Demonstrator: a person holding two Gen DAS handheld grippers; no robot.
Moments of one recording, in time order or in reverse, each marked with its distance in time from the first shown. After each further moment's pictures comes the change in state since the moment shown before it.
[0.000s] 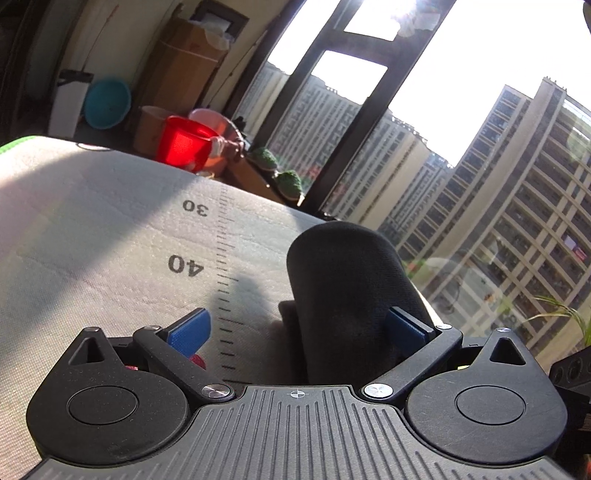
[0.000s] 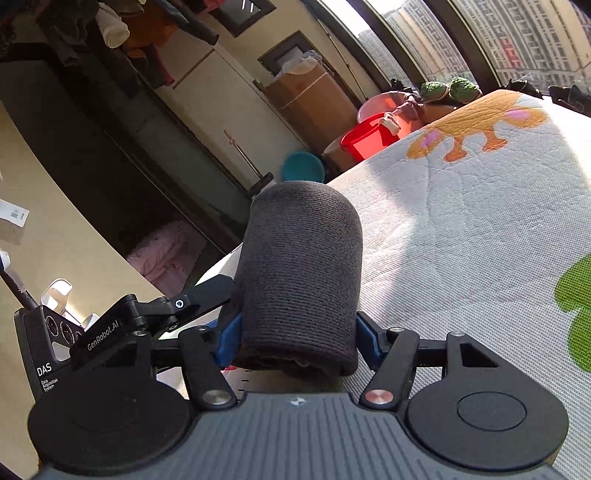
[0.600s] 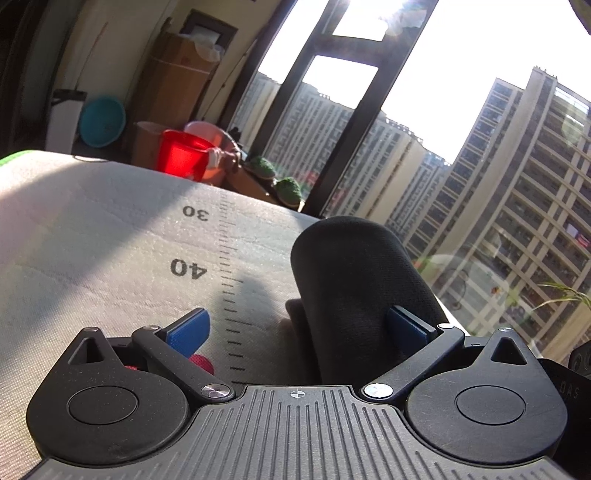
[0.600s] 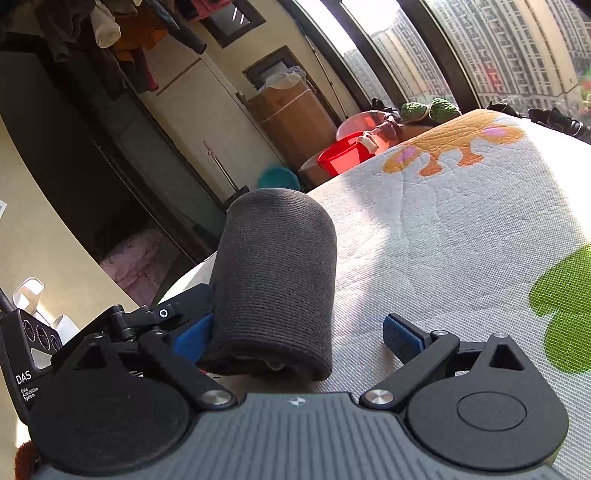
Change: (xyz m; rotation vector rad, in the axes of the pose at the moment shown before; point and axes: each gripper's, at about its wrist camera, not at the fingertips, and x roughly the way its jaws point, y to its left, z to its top) left arm 0.003 0.006 -0.004 0.028 -0.028 -0.013; right arm -0.003 -0.002 -0.007 0.005 -0.046 -0.074
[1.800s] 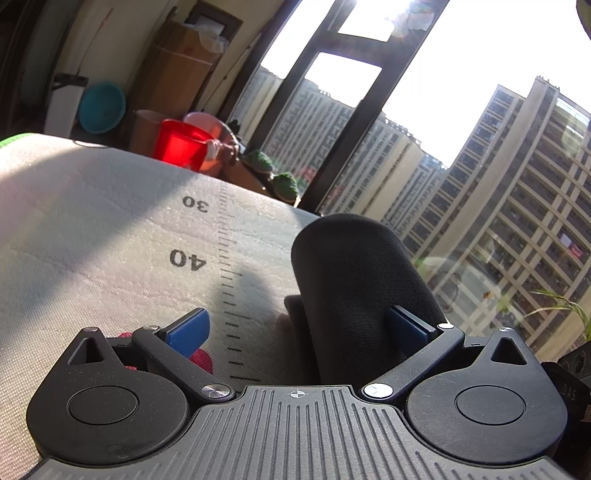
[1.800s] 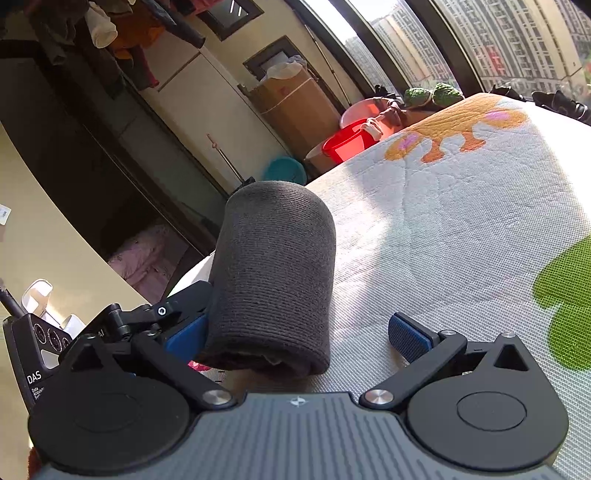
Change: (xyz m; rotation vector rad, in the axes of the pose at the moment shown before) left arm 0.002 0.005 -0.002 -0.040 0.008 -0.019; right arm 0.004 -0.013 0.006 0.040 0.045 0.045
